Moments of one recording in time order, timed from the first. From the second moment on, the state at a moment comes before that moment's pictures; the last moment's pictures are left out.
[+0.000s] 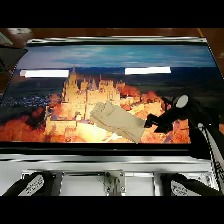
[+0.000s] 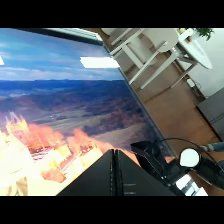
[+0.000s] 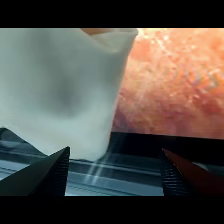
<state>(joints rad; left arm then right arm) 0.34 -1.01 1.37 0.26 -1.29 -1.07 0.01 -1.31 0.82 -1.09 1.21 1.61</state>
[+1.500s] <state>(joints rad) 0.34 -1.01 1.37 0.32 -1.43 -1.17 -0.73 -1.14 1.09 -0.66 0.90 1.26</state>
